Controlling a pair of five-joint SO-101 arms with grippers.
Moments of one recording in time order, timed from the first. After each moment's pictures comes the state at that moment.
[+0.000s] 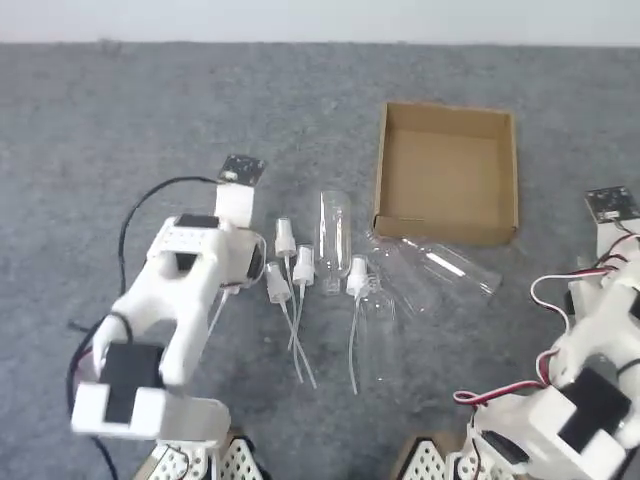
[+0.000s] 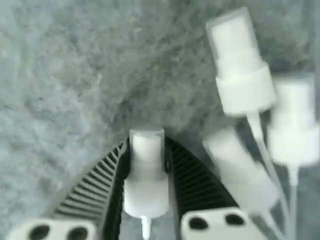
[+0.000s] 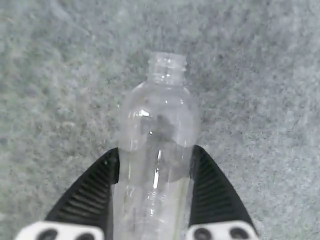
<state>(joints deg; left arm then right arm) -2.1 0.0 43.4 50.9 -4.4 40.4 -2.2 33.8 51.0 48.0</state>
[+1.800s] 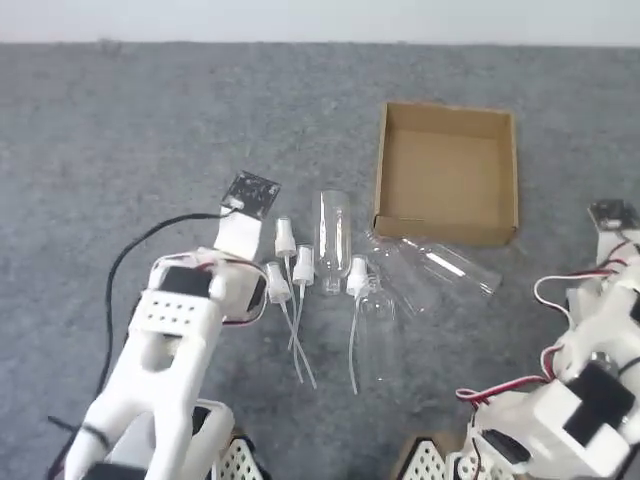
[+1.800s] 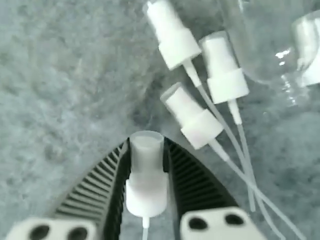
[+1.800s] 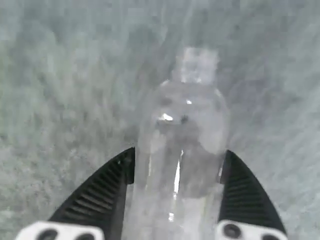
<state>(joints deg) 2.9 -34.9 61.7 55.8 -7.6 40.3 -1.4 33.6 51.9 44.2</state>
